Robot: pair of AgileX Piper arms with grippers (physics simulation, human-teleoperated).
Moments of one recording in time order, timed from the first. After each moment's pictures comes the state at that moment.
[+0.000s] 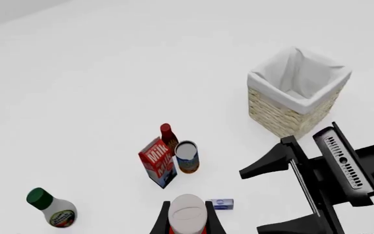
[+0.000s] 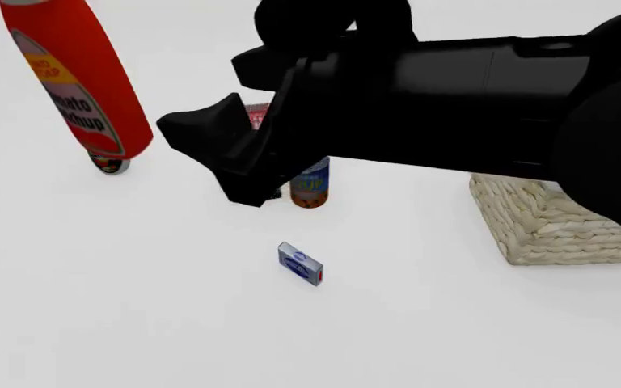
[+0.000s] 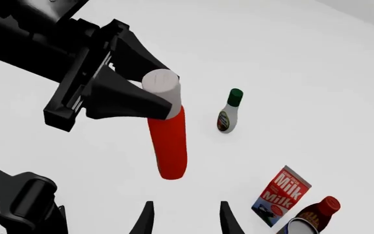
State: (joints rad) left arm -0.58 0.88 -1.36 0.86 0.13; right arm 1.06 1.27 -1.18 0.22 -0.13
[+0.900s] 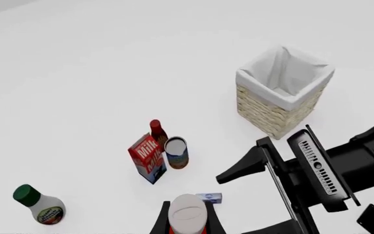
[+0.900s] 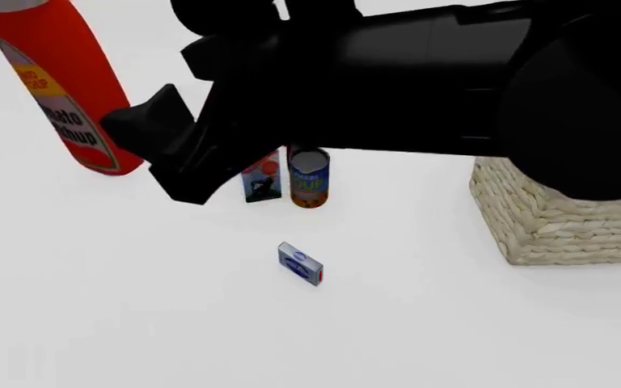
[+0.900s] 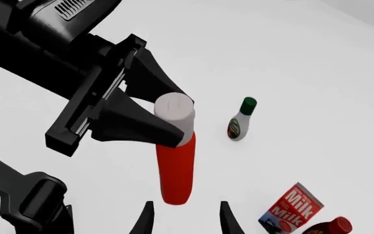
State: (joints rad) left arm -0.62 0.86 -1.38 0.91 0.10; right arm 1.11 1.35 -1.30 0.28 -0.17
